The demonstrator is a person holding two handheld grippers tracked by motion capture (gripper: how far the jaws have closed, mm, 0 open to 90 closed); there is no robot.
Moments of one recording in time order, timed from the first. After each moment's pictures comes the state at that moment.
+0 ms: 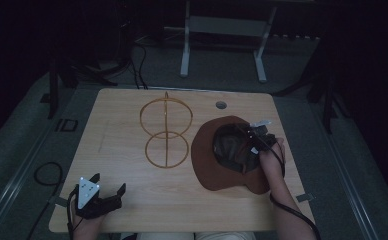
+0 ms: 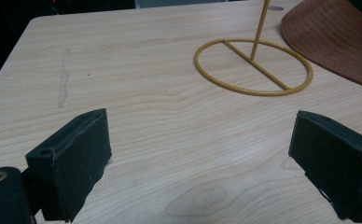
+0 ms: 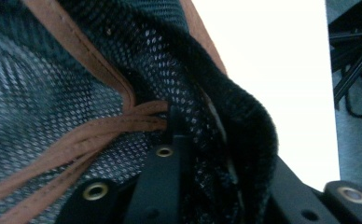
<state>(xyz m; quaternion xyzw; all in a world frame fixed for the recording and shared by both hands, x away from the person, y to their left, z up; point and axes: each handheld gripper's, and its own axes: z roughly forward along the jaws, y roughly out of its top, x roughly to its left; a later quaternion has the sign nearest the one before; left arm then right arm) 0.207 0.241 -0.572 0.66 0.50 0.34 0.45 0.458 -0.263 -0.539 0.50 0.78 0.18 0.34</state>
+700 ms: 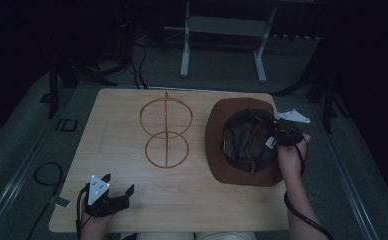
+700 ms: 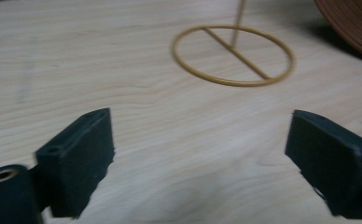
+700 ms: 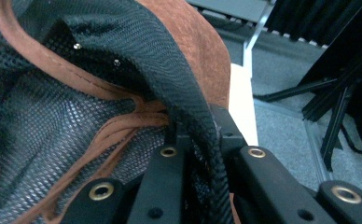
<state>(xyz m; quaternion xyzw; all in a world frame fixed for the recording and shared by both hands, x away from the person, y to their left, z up) 0.215 0.217 -0.573 0.69 0.48 0.29 0.45 0.402 -0.295 -0.445 0.50 0.70 0.33 0.39</state>
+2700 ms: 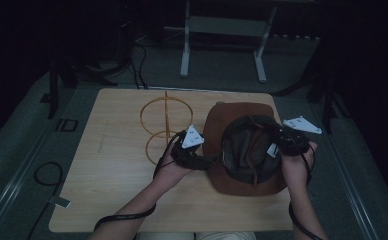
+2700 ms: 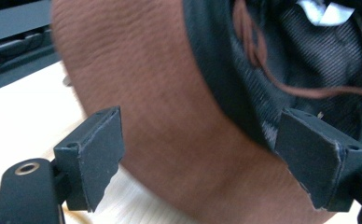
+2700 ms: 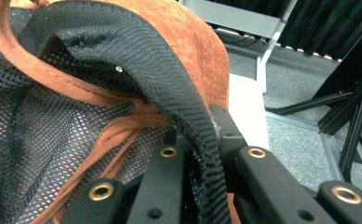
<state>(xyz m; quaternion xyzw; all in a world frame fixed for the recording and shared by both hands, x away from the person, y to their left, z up) 0.333 0.014 -0.461 0.80 0.27 0.19 0.51 0.354 -0.289 -0.423 0.48 0.70 0.38 0.38</state>
